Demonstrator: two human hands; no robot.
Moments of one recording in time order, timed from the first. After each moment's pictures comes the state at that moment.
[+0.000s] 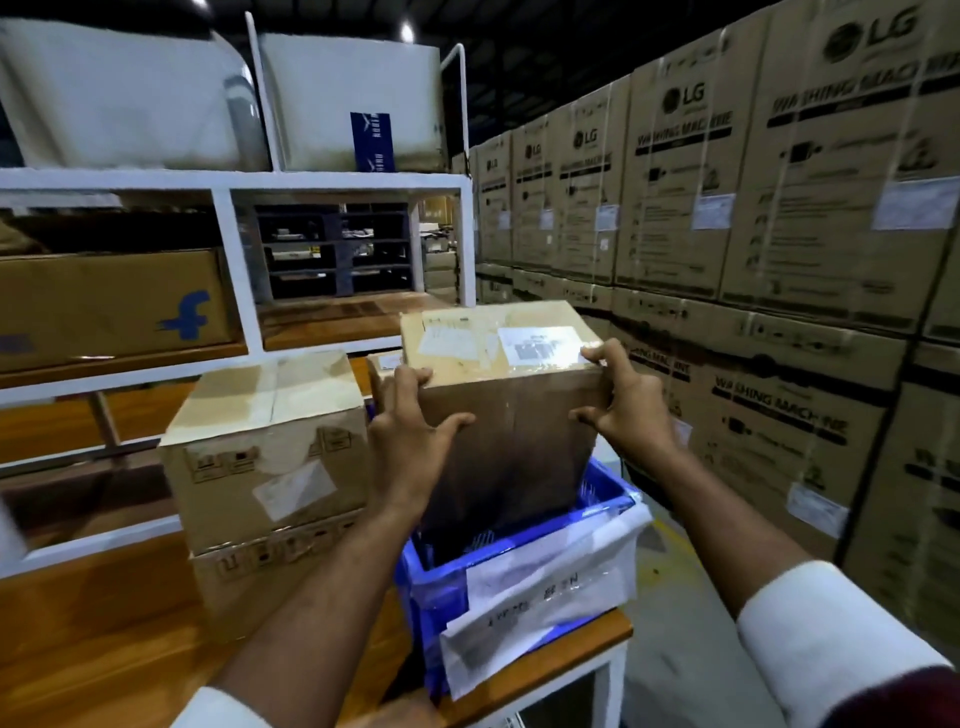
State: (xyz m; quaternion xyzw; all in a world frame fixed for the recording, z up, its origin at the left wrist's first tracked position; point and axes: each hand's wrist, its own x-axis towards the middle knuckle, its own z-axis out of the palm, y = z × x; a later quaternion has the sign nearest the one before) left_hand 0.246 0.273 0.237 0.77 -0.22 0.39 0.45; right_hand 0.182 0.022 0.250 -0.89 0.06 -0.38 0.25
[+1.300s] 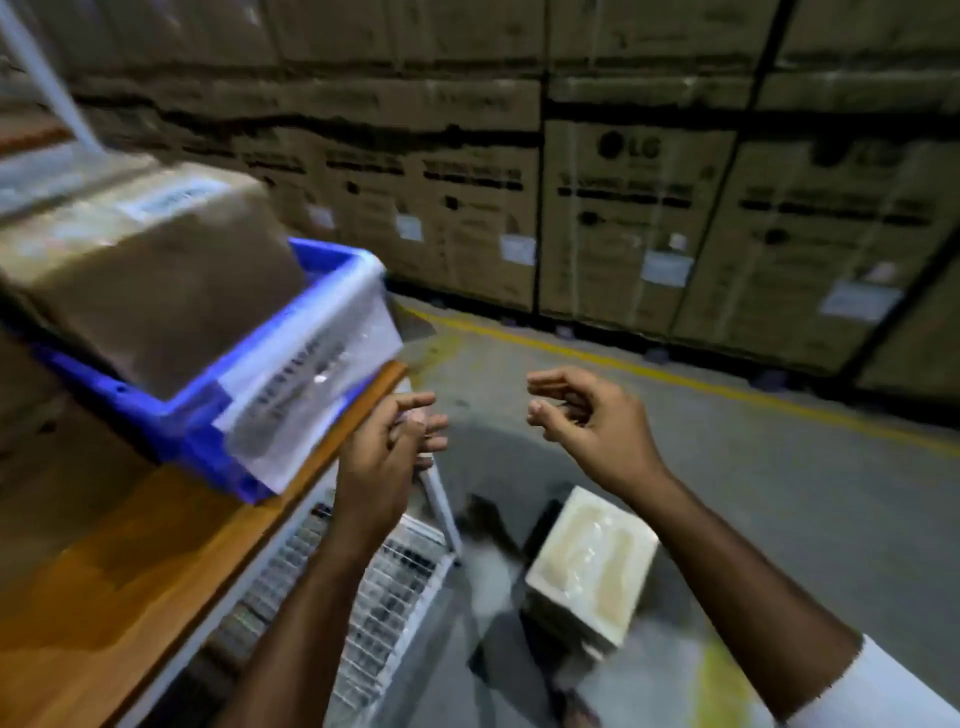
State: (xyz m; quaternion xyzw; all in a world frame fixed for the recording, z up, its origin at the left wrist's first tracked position) left_hand 0.036 0.260 0.066 0.65 -0.40 -0.26 0.59; right_hand -0.153 0.130 0.067 -0.75 0.31 -0.39 0.44
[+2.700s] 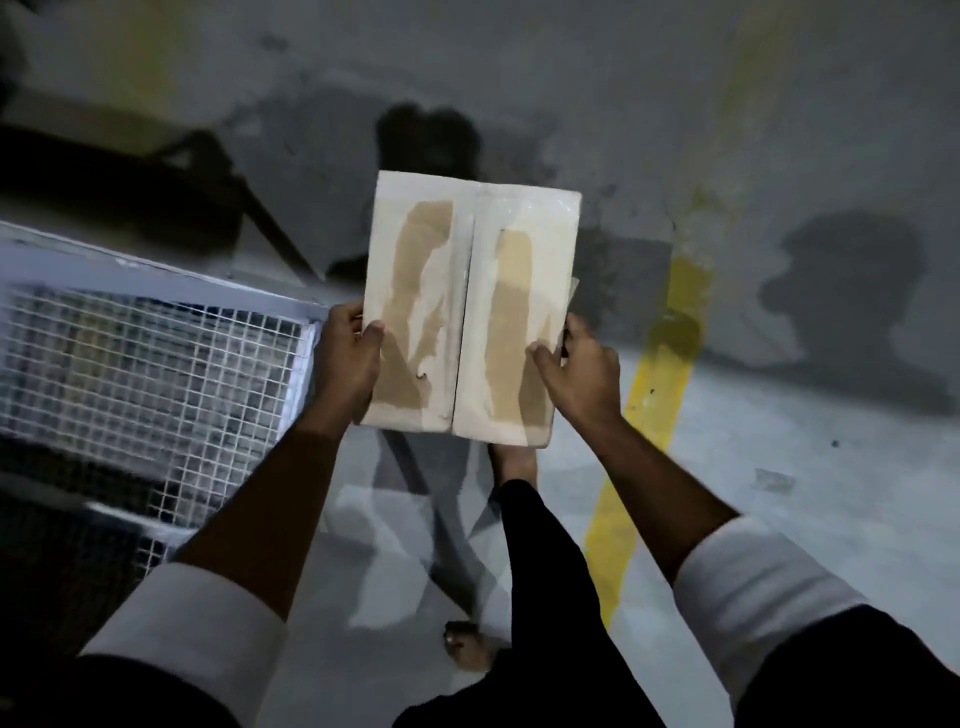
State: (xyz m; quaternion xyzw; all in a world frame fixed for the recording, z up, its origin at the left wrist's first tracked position) left_hand -0.032 0.042 -0.407 0.87 -0.26 -0.36 0.23; right_hand -0.279 -0.007 -0.433 -0.60 0.67 -0.08 0.43
